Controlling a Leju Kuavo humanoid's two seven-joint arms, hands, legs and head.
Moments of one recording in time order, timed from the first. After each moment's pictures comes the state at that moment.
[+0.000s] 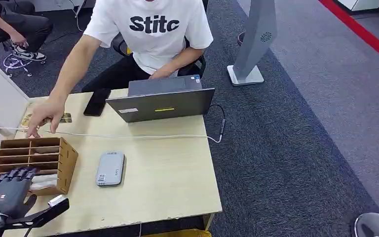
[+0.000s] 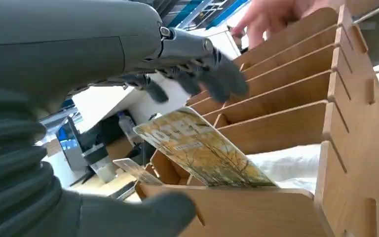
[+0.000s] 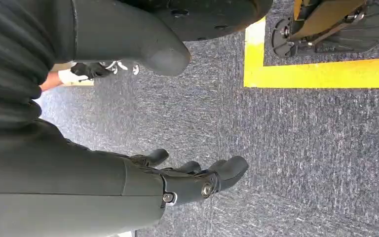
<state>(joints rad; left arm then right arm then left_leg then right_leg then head) 0.03 0.44 -0.11 -1.52 -1.30 -0.04 0.06 -0.13 0.07 1.55 -0.11 -1.42 -0.48 0.03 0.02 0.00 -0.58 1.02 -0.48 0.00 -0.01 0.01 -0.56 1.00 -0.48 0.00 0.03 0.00</state>
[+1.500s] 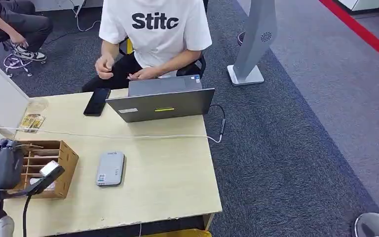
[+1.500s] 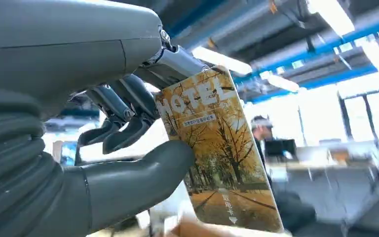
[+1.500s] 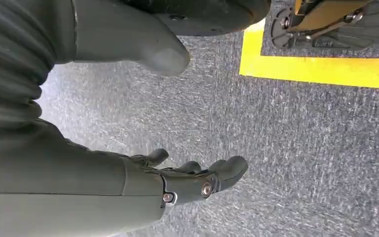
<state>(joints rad) -0.17 0.30 -0.01 -1.48 -1.37 0.31 0.03 -0.14 0.07 1.56 -0.11 -1.30 -0.48 0.04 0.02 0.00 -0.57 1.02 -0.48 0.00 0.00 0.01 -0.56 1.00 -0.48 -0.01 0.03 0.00</state>
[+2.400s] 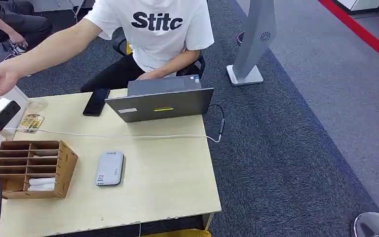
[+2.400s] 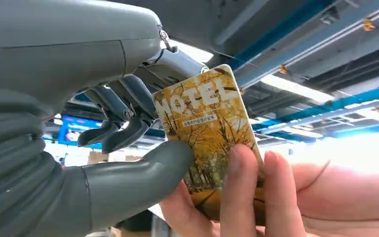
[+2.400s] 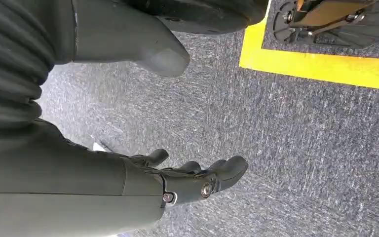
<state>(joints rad) -0.68 0.31 0.07 -0.97 -1.51 0.41 0.08 -0.15 0.07 1.56 -0.11 -1.23 -0.47 0.07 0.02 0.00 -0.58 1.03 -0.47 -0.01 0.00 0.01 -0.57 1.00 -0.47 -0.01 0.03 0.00</state>
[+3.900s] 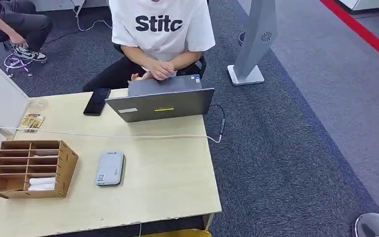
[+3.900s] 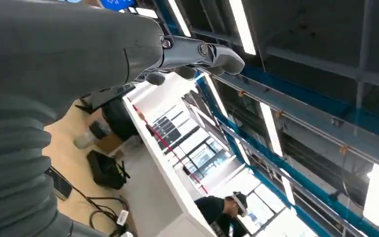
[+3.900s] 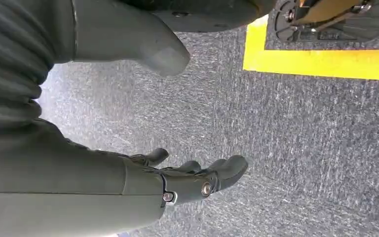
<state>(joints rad) 0.41 -0.22 0.29 -2.04 -0.54 0.66 -0.65 -0.13 0.08 1.55 -0.11 -1.30 -0.52 0.06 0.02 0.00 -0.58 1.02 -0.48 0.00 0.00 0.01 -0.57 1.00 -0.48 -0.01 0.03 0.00</state>
